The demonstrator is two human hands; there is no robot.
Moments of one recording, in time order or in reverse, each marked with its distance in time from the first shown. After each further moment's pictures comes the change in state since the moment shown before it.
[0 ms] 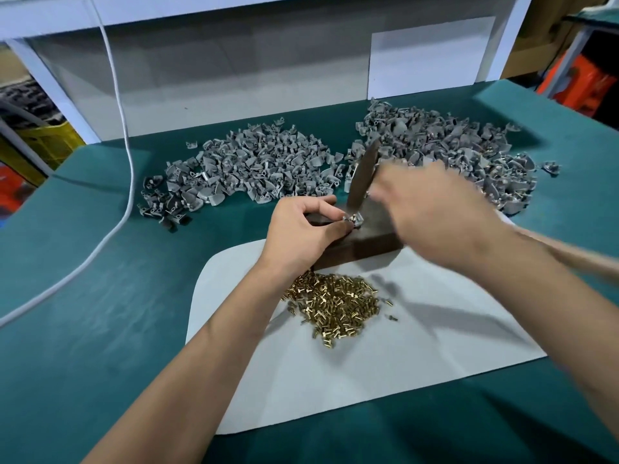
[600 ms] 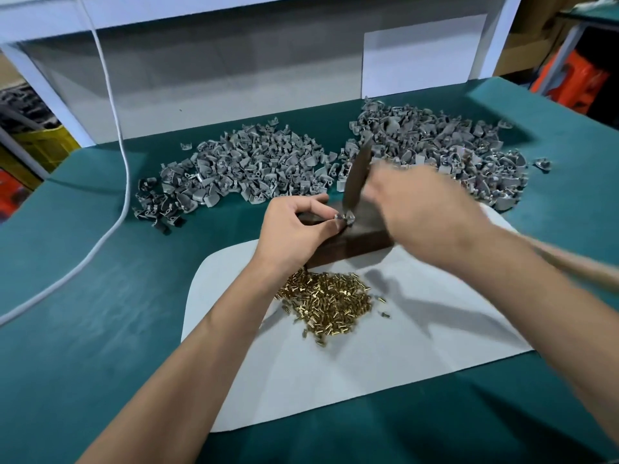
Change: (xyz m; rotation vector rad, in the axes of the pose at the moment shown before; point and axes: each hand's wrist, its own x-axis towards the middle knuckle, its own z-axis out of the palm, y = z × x) left_hand -0.001 0.001 0.000 0.007 0.000 0.016; right_hand 0.001 0.003 0.002 -0.030 -0.015 0.016
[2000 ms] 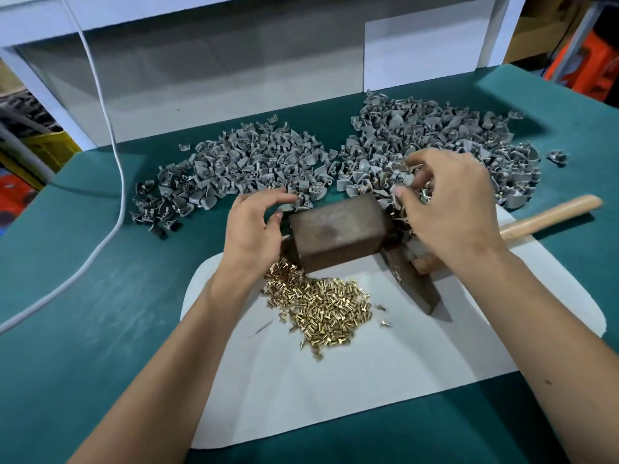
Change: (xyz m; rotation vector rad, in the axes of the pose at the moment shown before) left_hand 0.026 -0.036 -0.032 0.464 0.170 0.121; right_hand 0.000 0.046 0.036 0.165 0.332 0.264
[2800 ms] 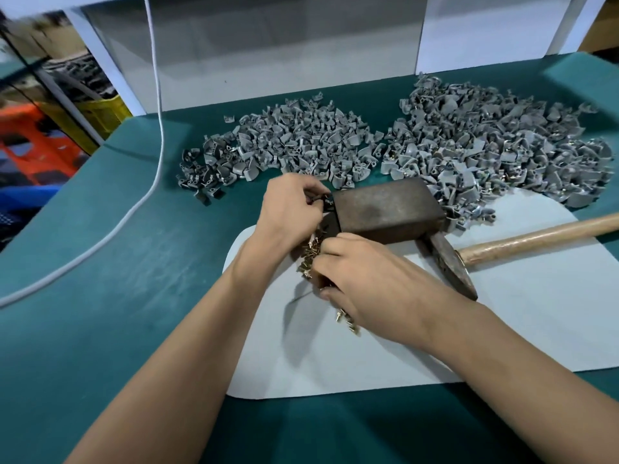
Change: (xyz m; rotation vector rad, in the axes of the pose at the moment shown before) left_hand 0.000 -0.006 -0.009 0.130 -0.007 -0.020; right_hand -0.073 -0.097 0.023 0.040 -0.749 -0.699
